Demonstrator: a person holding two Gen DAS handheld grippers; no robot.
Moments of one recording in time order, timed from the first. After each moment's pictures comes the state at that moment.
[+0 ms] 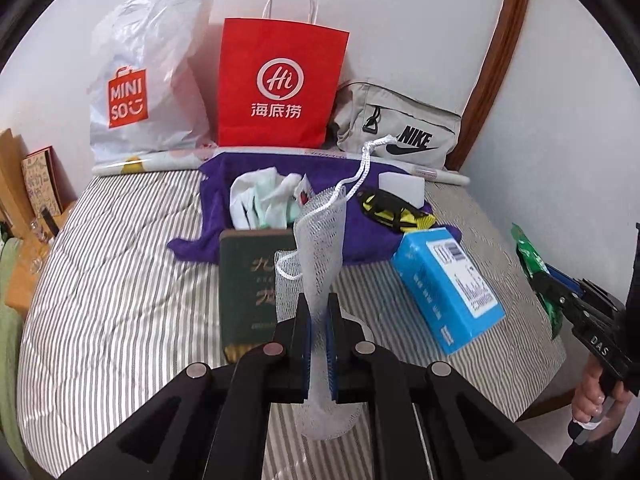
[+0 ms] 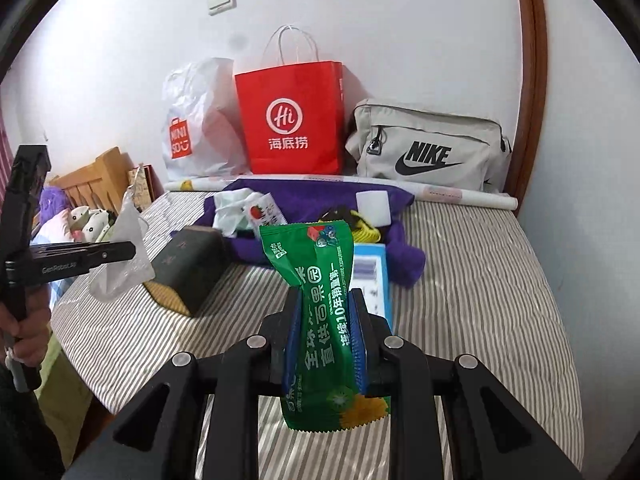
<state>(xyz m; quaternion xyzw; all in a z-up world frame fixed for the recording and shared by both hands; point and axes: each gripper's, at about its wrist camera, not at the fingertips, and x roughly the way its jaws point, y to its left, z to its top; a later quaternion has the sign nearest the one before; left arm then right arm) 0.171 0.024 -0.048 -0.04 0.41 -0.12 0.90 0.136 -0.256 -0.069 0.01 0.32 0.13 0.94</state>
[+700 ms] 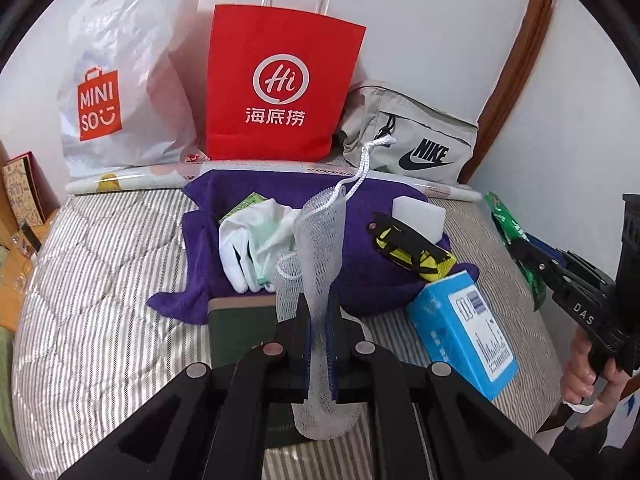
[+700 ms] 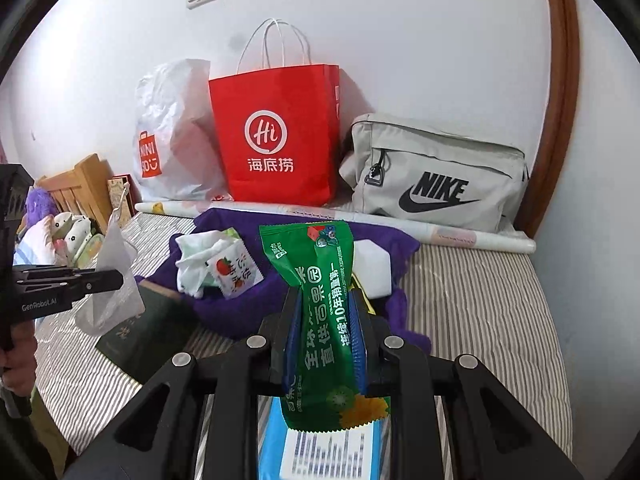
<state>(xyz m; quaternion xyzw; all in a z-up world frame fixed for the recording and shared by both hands) 0.256 0.024 -0.050 -0.06 0.43 -0.13 0.89 0.248 -0.237 -0.058 -0.01 0.32 0.12 0.94</state>
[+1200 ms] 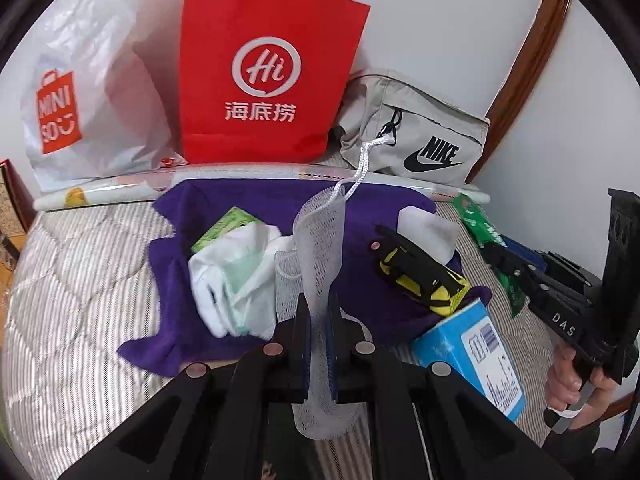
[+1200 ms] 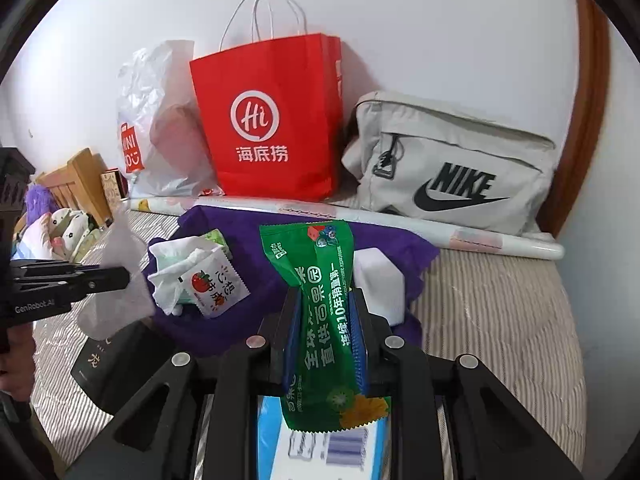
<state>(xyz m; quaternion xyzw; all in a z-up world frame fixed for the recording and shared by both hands) 0.318 0.001 -0.064 -0.05 0.46 -0.14 0.88 0.316 -0.231 -0.081 -0.01 0.36 0.14 0.92</state>
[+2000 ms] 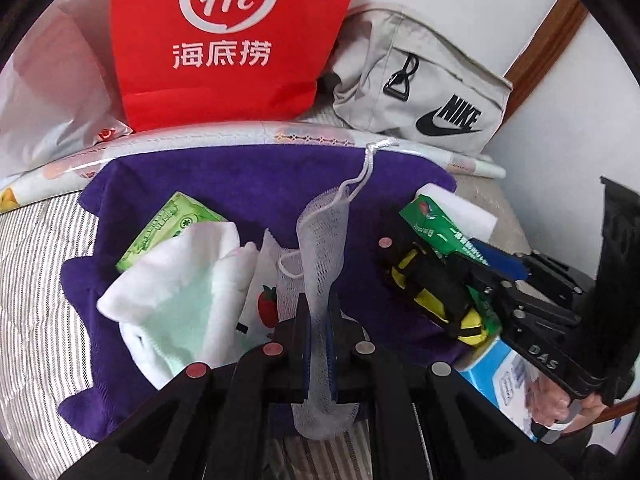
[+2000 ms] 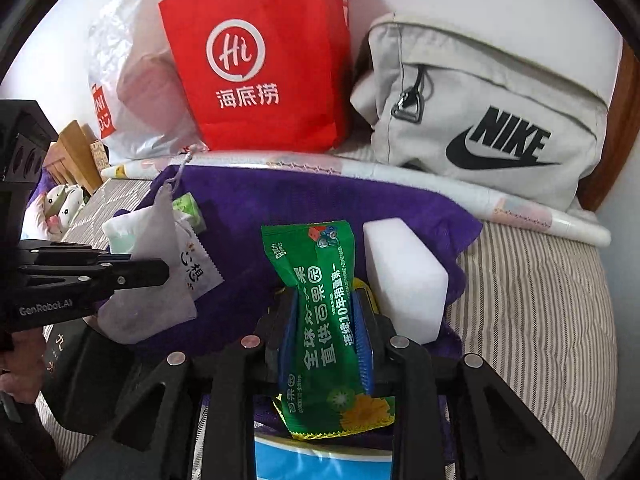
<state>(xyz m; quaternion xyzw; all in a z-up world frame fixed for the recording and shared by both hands) 0.389 -0.034 -0.125 -0.05 0.53 -0.16 0.83 0.384 -0.220 -0.135 -0.01 0.43 0.15 0.89</state>
